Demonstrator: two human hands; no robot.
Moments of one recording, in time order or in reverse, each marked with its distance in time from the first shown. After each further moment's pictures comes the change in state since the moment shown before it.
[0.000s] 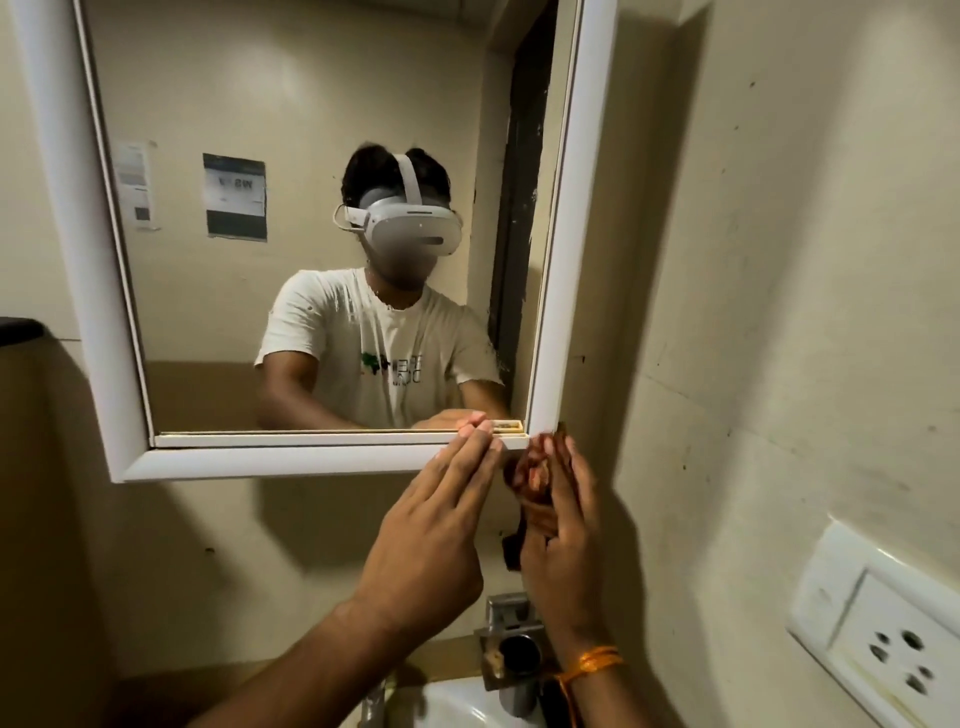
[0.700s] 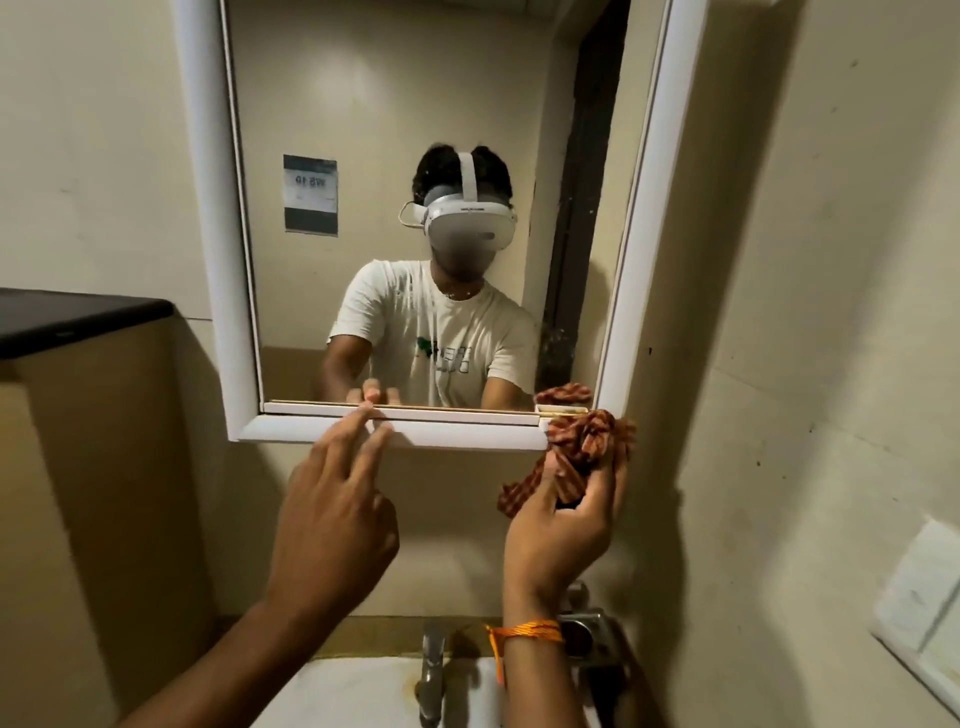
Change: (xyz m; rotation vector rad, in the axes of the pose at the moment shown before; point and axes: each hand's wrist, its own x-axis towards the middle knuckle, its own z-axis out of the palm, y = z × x) left_hand -0.071 -0.071 -0.050 0.130 0.117 -0.445; right_hand -0.005 -0.088 0.053 0.234 0.492 0.348
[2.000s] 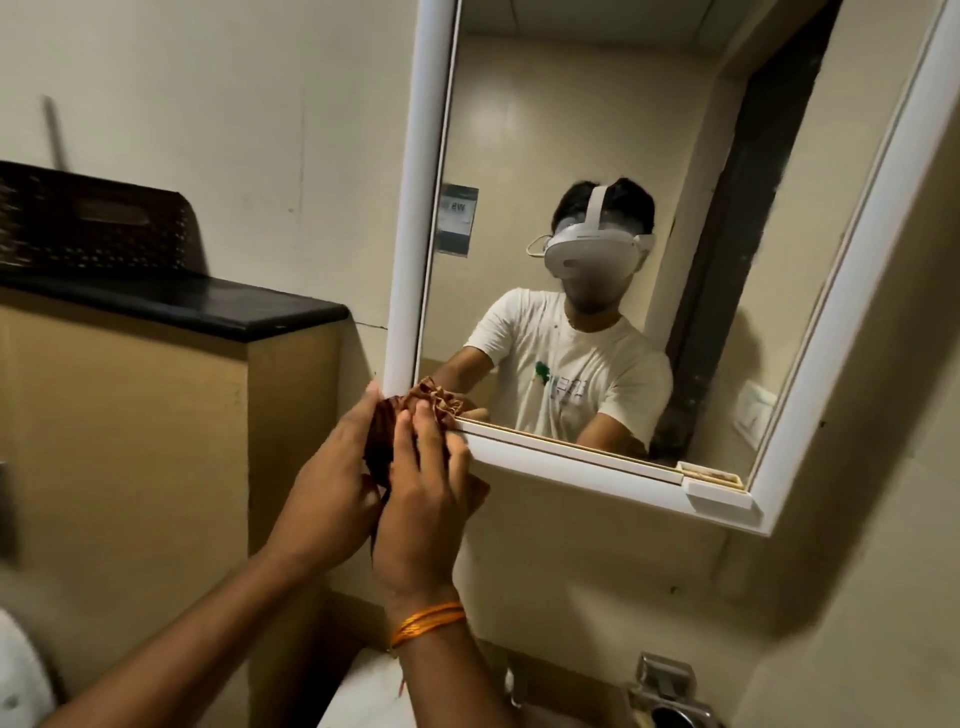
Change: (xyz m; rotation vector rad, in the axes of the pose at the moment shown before) left_hand -0.002 -0.094 -0.051 -0.366 0.081 -0.259; right_hand -0.139 -0.085 0.090 -0.233 -0.836 -0.535
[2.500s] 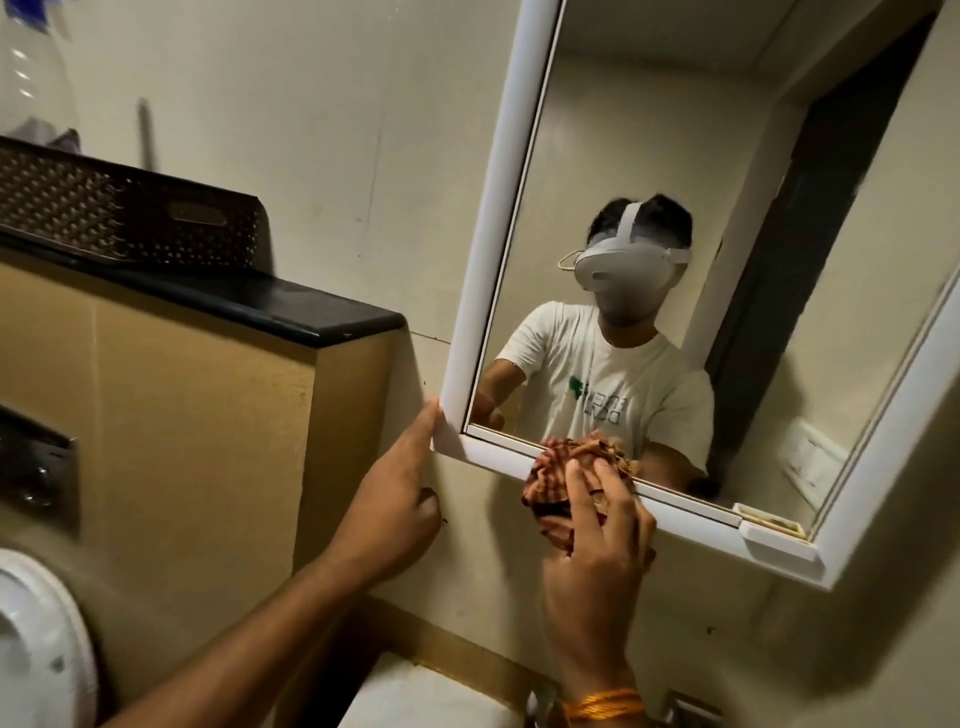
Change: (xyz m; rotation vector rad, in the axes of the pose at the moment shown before) left_hand -0.001 0.007 -0.007 -0.118 -0.071 -0.071; right_hand -0.012 0.080 -0.057 -0.189 0.098 0.038
